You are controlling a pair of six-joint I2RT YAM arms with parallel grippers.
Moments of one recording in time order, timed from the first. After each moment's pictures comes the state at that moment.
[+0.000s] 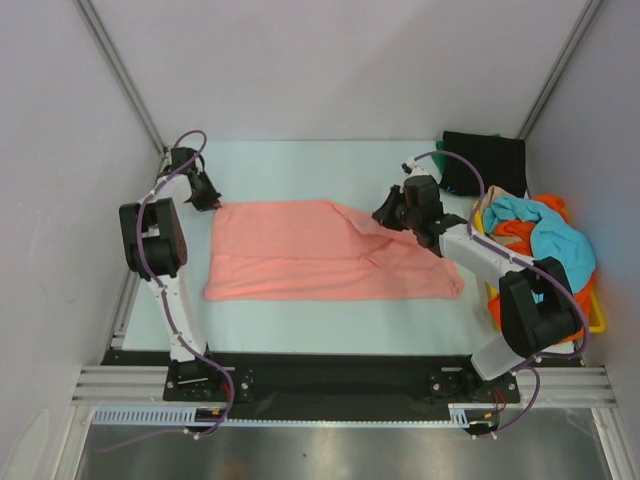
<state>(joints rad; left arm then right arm) 0.15 2.20 1.65 -0.44 0.11 -0.40 0.42 1.56 1.01 0.01 -0.08 0.59</state>
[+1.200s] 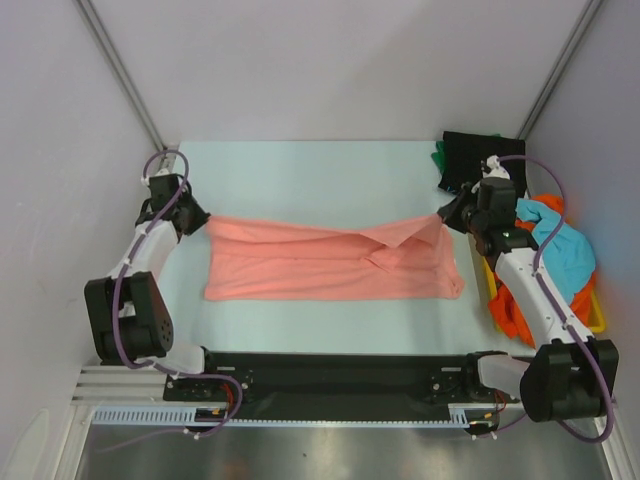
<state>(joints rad) 0.15 1.50 1.03 -0.31 0.03 -0.52 0.08 1.19 0.94 -0.27 -0.09 0.50</state>
